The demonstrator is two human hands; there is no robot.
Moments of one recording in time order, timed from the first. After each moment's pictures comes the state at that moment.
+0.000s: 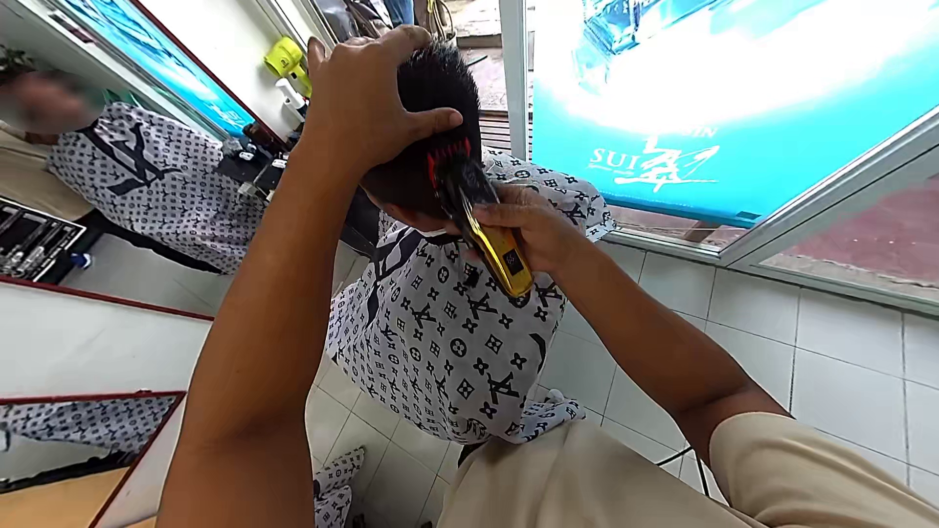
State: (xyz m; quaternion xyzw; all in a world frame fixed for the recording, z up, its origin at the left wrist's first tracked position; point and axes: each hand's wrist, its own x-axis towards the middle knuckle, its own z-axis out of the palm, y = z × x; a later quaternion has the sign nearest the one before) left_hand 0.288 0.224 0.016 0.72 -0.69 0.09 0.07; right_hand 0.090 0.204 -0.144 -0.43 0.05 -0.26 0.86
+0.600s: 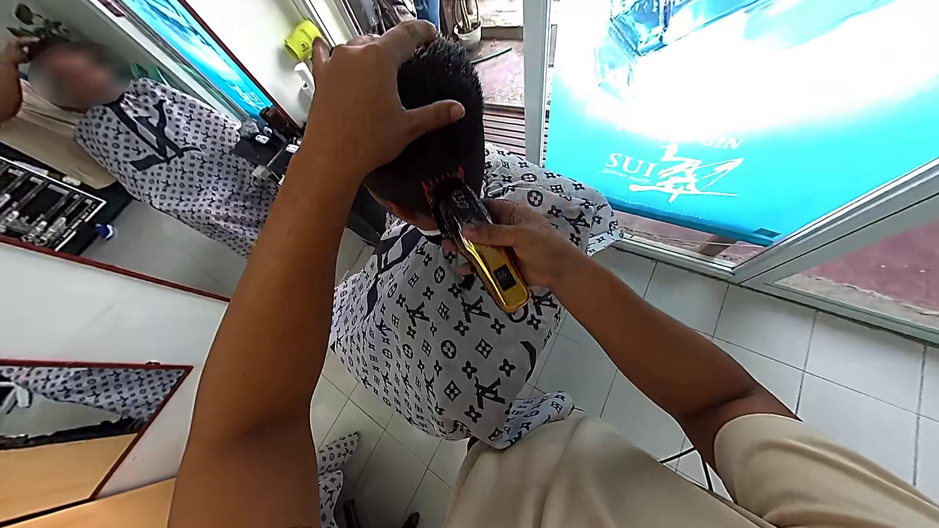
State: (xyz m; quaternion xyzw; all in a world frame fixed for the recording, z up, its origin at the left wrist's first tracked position) left_hand 0.283 0.225 0.010 0.73 -0.67 0.09 0.09; right_hand 0.084 0.204 -0.144 -0.44 0.08 -0.21 0.87
